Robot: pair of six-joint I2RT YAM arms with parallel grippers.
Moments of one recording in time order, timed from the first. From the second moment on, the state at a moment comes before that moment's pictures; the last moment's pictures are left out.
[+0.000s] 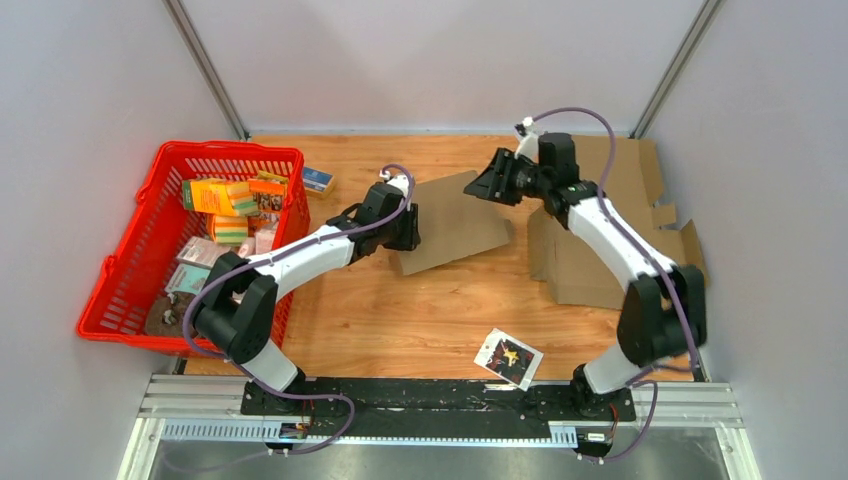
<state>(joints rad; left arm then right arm) -0.61 1.60 1.05 -0.18 0.01 -0.39 0.28 1.47 1.18 -0.20 -0.56 0.60</state>
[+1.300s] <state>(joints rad) -0.57 1.60 1.06 -0.23 0.08 -0.35 0.10 1.81 1.10 0.00 -0.67 0.55</state>
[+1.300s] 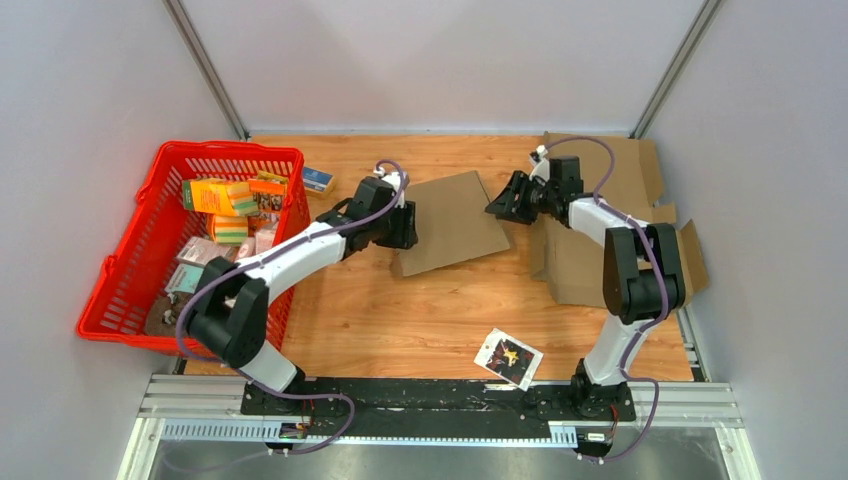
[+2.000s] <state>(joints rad) -0.39 1.49 0.93 -0.23 0.18 -0.50 0.08 2.02 1.37 -0.22 -0.70 0.39</state>
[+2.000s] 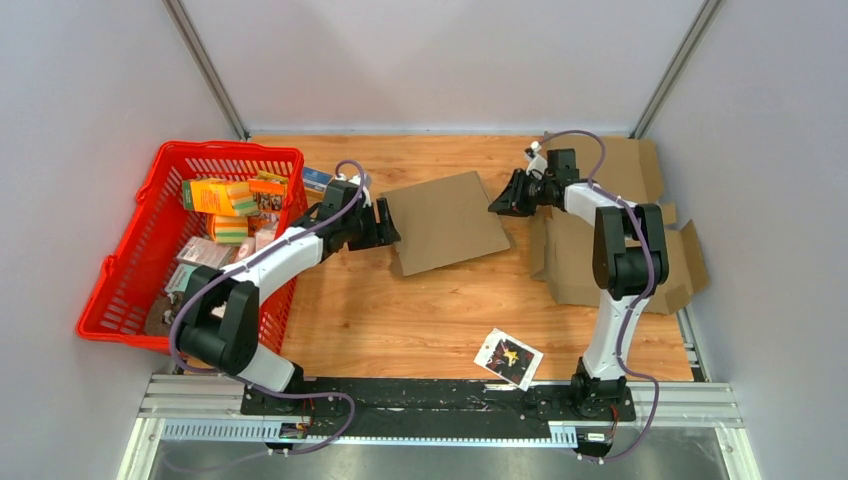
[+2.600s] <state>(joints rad) -0.39 1.59 0.91 -0.02 0.21 -0.69 -0.03 2.01 1.26 -0.09 -0.83 0.46</state>
